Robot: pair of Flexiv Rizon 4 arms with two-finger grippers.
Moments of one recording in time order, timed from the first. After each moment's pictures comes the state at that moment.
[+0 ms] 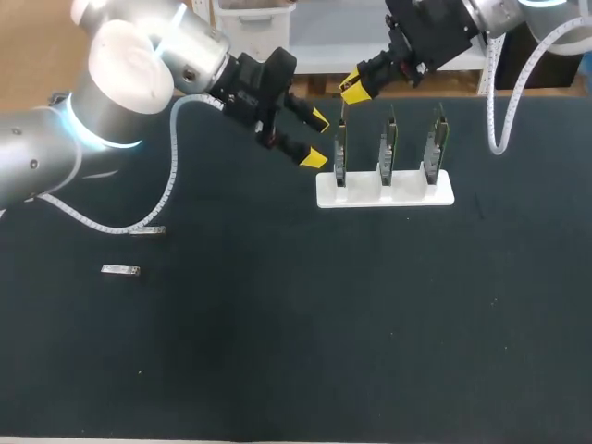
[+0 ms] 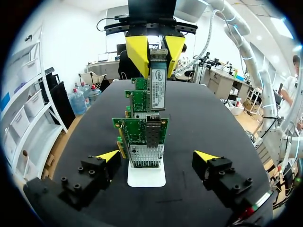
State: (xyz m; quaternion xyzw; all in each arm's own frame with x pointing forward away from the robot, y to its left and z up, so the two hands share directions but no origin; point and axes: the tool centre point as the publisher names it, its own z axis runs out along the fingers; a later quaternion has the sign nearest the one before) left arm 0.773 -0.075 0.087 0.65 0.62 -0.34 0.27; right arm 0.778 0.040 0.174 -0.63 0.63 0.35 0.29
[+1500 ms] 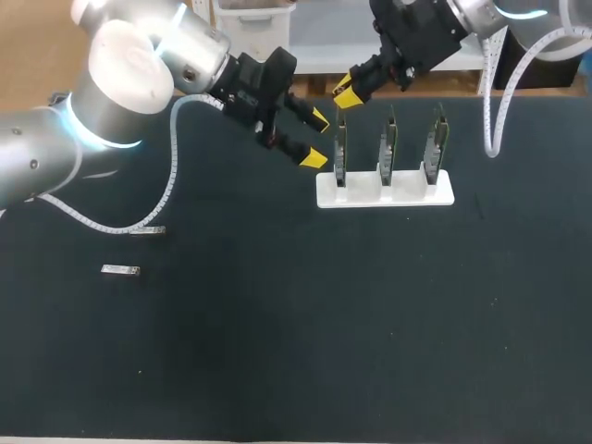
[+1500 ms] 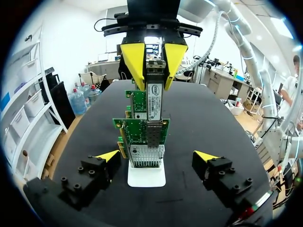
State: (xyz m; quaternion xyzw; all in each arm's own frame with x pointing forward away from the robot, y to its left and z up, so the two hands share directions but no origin) left arm 0.773 -0.075 0.087 0.65 0.62 -0.34 0.27; right arm 0.779 0.049 0.167 -0.63 0.65 0.32 0.29
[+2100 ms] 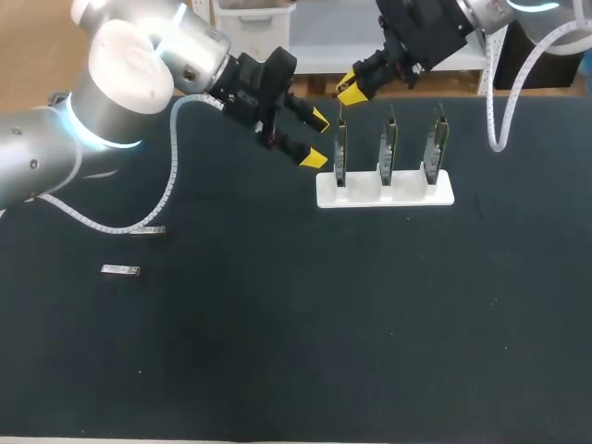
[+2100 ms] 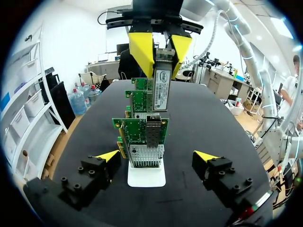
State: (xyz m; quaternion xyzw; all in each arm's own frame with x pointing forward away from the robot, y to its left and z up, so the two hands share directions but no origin) left arm 0.773 -0.075 0.087 0.65 0.62 -0.34 0.27; right arm 0.775 0.043 0.175 -0.65 0.63 0.32 0.29
